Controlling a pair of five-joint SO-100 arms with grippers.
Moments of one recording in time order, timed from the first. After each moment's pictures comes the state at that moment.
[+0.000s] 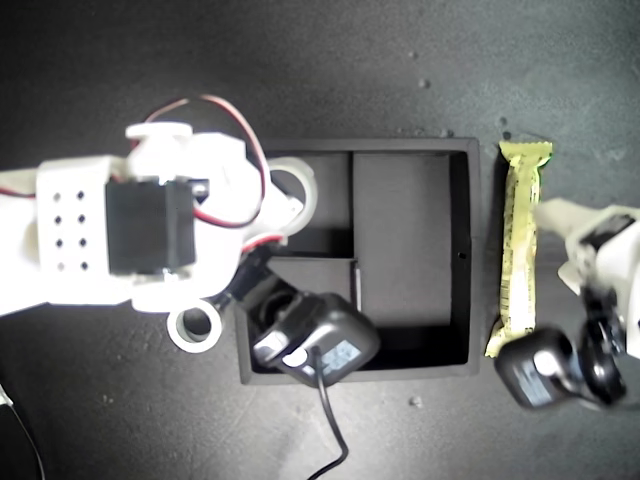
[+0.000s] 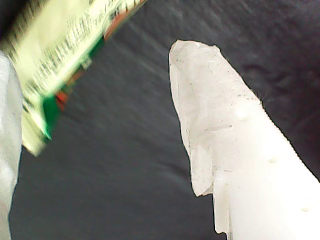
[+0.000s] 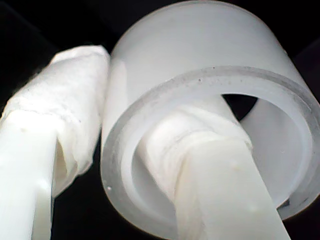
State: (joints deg) arm 0 -1.5 68.5 51.1 89.8 -51.5; arm 1 -10.6 89.3 83.5 82.8 50.4
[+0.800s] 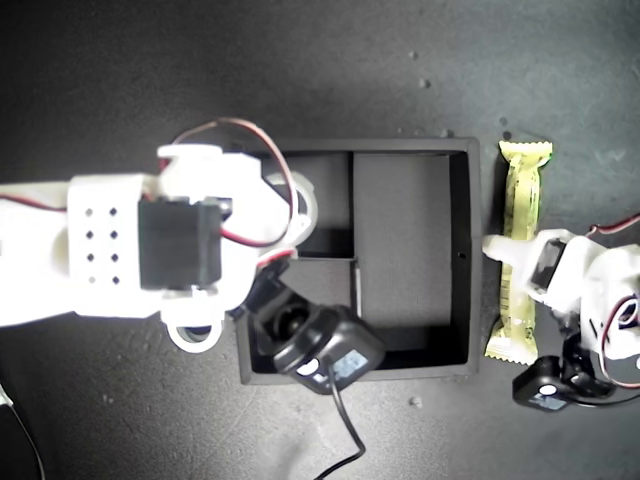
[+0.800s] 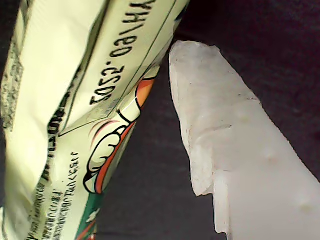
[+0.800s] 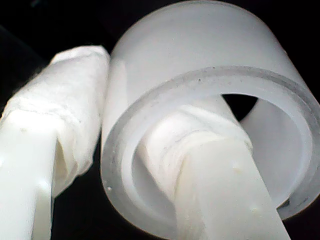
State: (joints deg) arm 0 0.4 62.3 47.4 91.0 -52.7; arm 1 -7.3 80.5 100.6 62.0 34.5
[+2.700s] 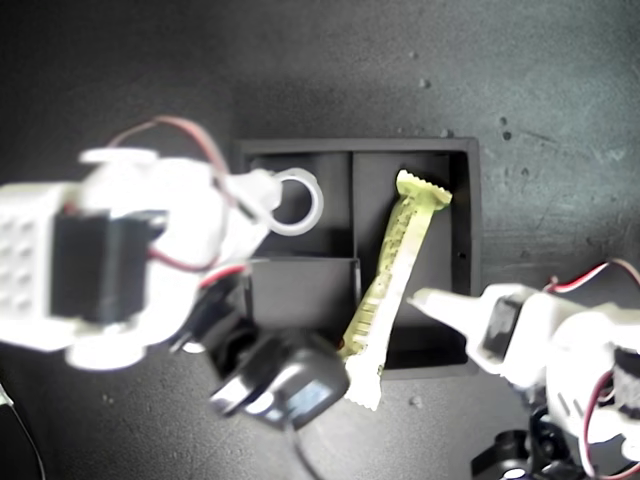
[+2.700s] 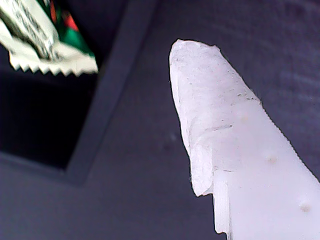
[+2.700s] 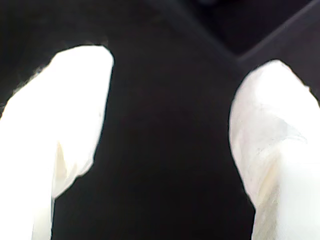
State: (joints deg) arm 0 6.1 83.5 52.1 104.1 -61.3; arm 1 -9.2 59.2 33.9 101.1 33.9
